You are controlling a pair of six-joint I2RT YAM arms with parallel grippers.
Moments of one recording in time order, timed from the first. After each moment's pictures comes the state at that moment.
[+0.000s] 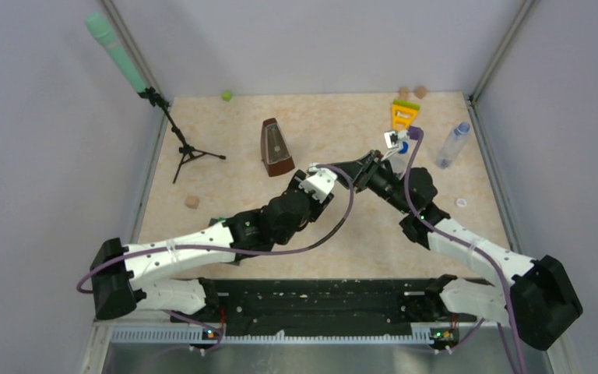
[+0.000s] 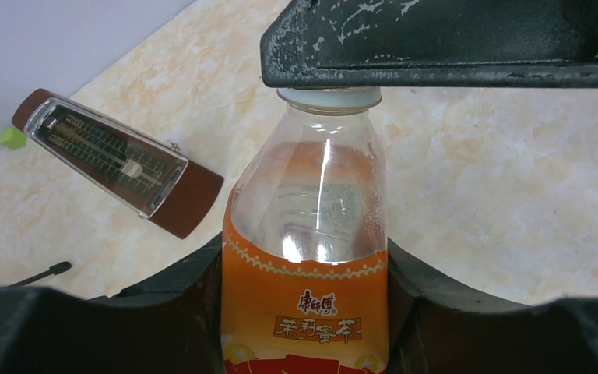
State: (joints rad) left arm -1.15 1.21 0.92 -0.05 -0.58 0.05; right arm 0.62 1.09 0.59 0.65 -0.25 0.88
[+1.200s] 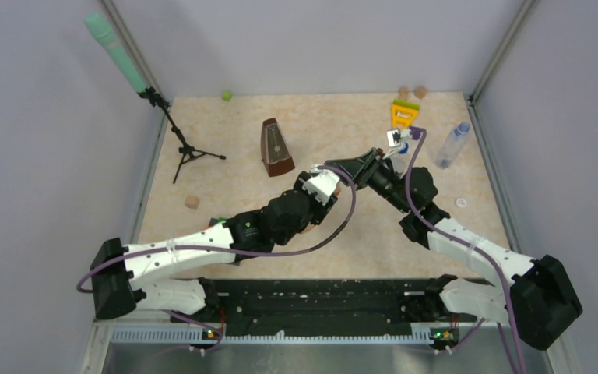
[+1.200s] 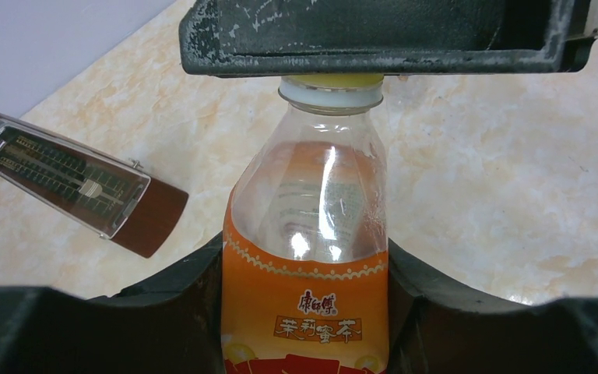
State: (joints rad) left arm -1.15 1.21 0.92 -0.02 -0.51 0.02; right arm 0.62 1.10 0.60 0.67 -0.21 0.89
